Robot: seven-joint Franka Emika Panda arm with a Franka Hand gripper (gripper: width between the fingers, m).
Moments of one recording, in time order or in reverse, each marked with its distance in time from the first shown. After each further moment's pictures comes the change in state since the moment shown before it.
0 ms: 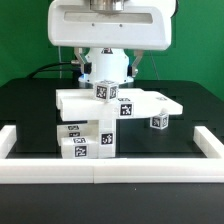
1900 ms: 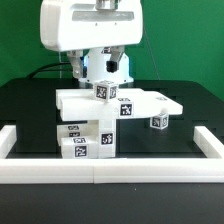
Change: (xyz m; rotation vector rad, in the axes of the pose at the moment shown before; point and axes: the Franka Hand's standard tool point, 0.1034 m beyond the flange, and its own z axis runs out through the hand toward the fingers) arm 0.014 0.018 -0.003 -0.030 -0.007 -0.999
